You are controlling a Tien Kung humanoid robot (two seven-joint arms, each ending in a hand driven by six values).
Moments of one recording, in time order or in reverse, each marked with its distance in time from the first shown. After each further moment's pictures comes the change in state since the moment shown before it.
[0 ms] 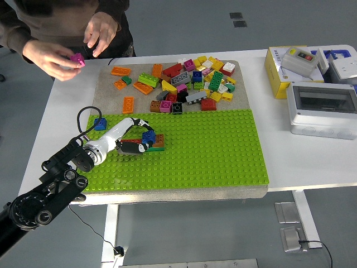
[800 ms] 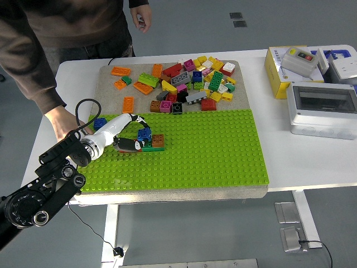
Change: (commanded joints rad) left arm -0.004 0.023 -0.032 -0.063 0.152 -0.046 0.078; right arm 0.001 -0.004 0.000 0.000 -0.001 0.002 -0.001
